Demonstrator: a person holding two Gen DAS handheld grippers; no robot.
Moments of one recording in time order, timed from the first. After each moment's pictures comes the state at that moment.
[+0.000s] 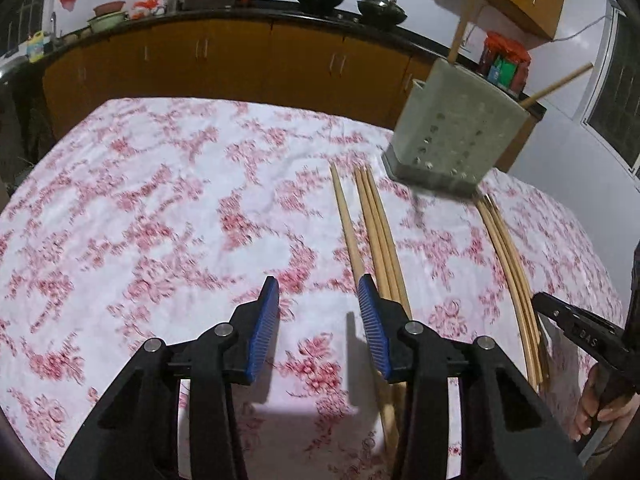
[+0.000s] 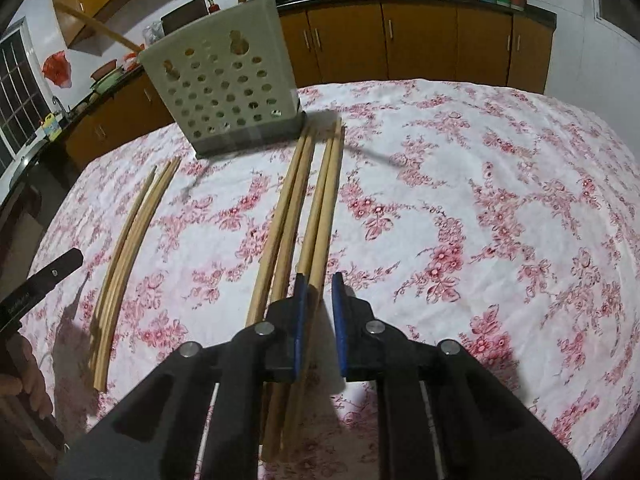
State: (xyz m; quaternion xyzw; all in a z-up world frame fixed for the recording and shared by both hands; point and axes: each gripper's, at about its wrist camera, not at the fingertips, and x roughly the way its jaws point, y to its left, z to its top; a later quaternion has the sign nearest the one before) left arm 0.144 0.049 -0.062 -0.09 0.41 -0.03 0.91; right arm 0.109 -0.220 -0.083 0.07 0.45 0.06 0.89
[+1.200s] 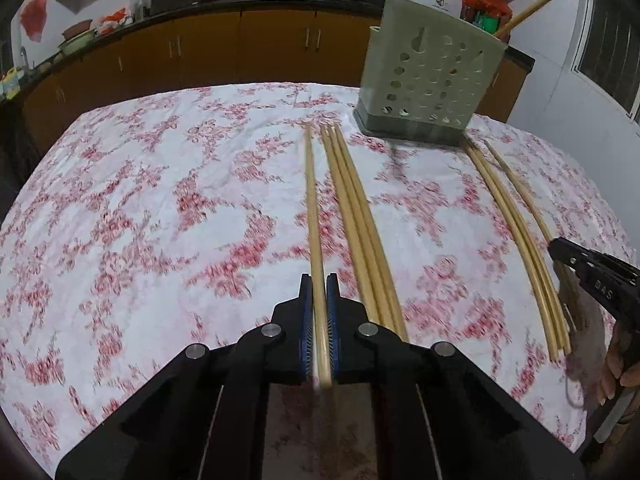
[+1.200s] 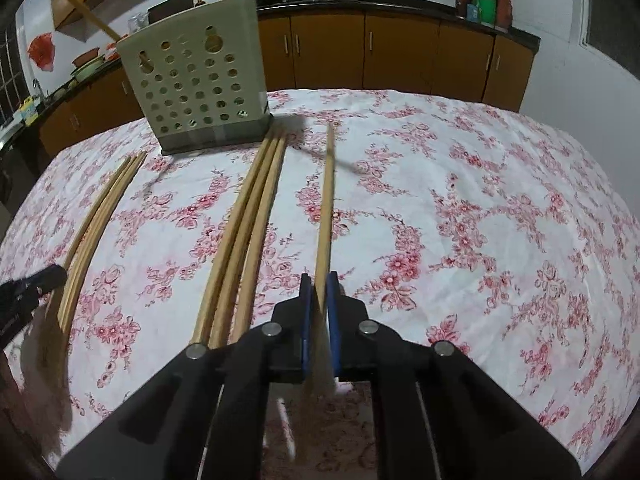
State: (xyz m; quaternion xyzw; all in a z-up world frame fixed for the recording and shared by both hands) left arm 0.150 0.018 -0.081 -0.02 0.44 -0.05 0.90; right arm 0.111 -0.227 -0.084 0.01 0.44 0.00 0.90
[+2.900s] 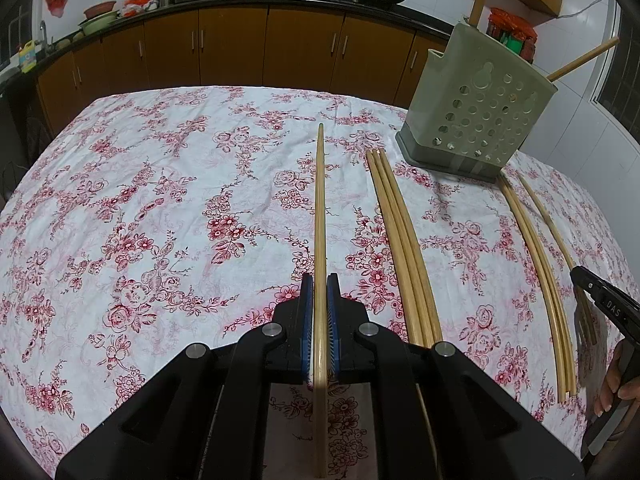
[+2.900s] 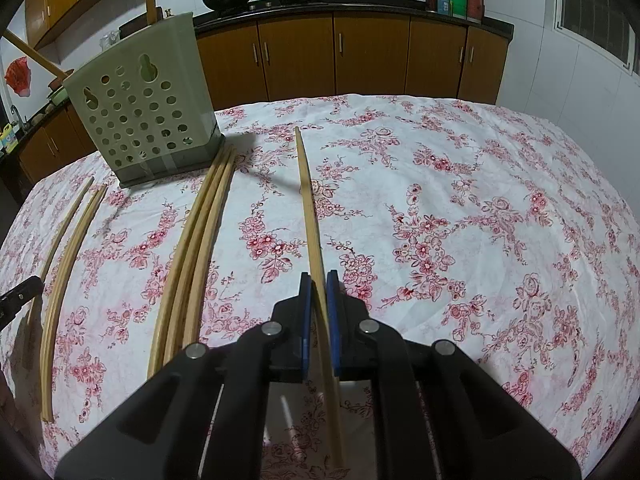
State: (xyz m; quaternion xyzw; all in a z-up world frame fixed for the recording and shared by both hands) left arm 0.174 0.045 -0.082 -0.06 0.43 -0.03 0.90; right arm 0.130 -0.257 -0.087 0.05 0.43 -0.04 0.90
